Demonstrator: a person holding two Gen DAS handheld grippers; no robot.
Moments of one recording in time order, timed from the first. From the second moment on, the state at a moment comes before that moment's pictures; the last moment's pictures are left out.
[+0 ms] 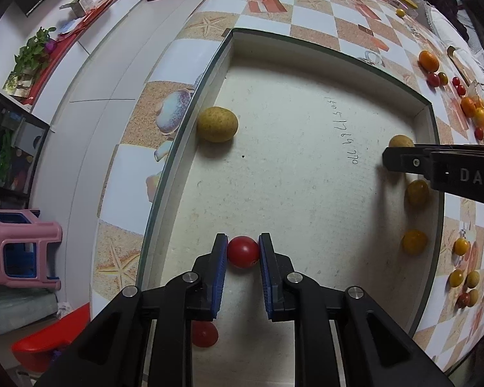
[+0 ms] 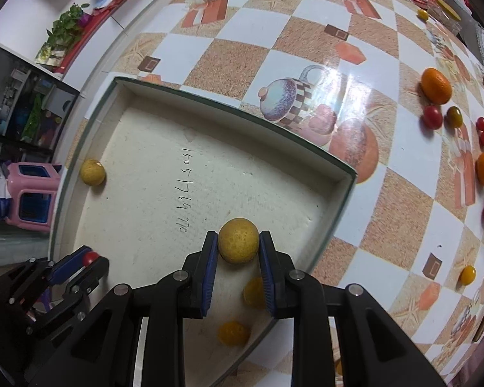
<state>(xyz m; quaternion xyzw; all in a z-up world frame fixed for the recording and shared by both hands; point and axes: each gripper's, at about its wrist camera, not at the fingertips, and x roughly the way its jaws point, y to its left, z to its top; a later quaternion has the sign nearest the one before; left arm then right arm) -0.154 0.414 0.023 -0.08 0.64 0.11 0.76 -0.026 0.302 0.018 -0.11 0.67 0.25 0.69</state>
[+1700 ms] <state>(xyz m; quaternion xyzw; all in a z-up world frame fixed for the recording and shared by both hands) -0.148 0.341 0.055 -0.03 0.64 0.03 0.77 -0.071 0.147 0.063 -0.03 0.67 0.16 0.72</state>
